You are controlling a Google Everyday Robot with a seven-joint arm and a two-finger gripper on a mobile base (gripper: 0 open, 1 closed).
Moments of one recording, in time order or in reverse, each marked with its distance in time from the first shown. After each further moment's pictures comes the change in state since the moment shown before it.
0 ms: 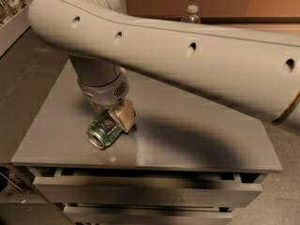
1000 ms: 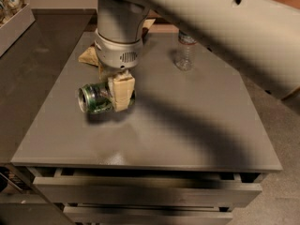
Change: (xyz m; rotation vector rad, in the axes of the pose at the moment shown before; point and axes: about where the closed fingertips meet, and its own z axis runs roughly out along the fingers) arm 0.025 -0.017 -0.051 0.096 -0.288 0.438
